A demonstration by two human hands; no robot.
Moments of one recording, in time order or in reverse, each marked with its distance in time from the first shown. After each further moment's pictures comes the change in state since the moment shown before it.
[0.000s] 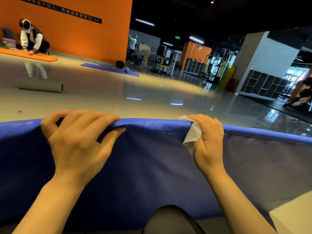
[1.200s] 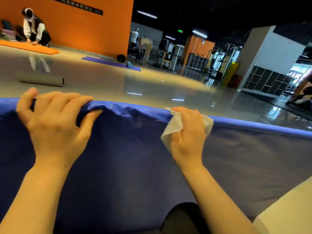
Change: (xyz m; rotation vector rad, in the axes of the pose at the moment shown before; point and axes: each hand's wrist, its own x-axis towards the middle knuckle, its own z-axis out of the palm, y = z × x) left_hand 0.005 -0.067 0.016 0.126 -0.122 -0.164; right_hand 0.011 -0.045 0.064 -0.113 0.184 0.027
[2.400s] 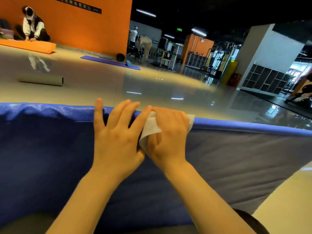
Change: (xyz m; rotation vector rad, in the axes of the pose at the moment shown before) left_hand -0.018 0.082 0.004 -0.070 -0.209 0.206; right_hand -0.003 -0.045 0.012 -0.106 -0.148 -0.183
